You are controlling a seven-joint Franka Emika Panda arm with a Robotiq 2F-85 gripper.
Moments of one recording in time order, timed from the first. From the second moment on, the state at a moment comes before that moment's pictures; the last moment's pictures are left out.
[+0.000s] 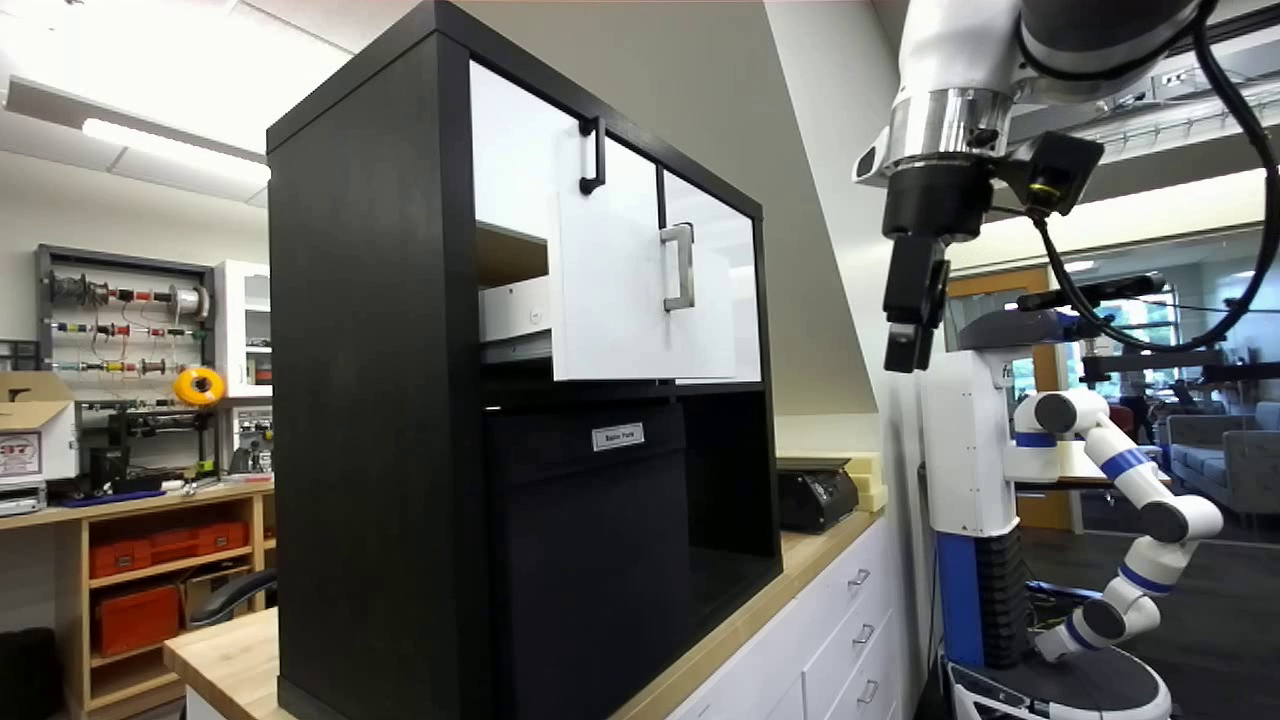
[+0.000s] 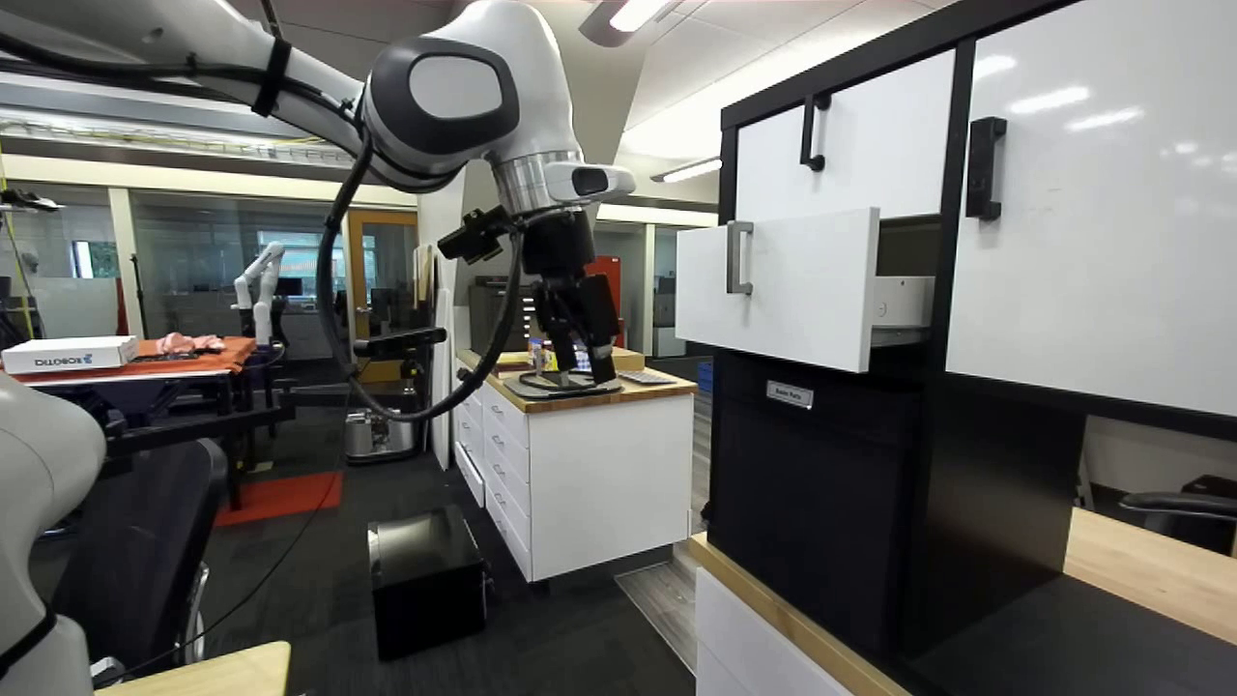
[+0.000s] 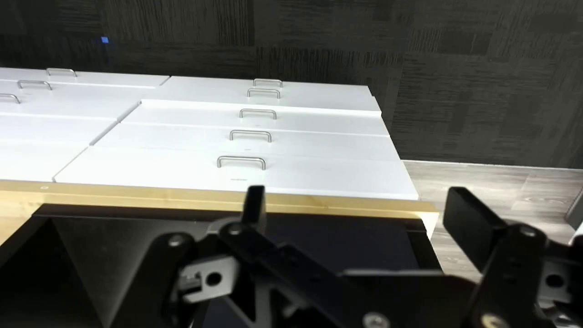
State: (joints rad) arm -0.03 -0.53 0.06 -2.38 -0.02 2.11 0.04
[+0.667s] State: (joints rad) arm -0.03 -0.34 0.10 -2.16 -0.05 2.28 0.17
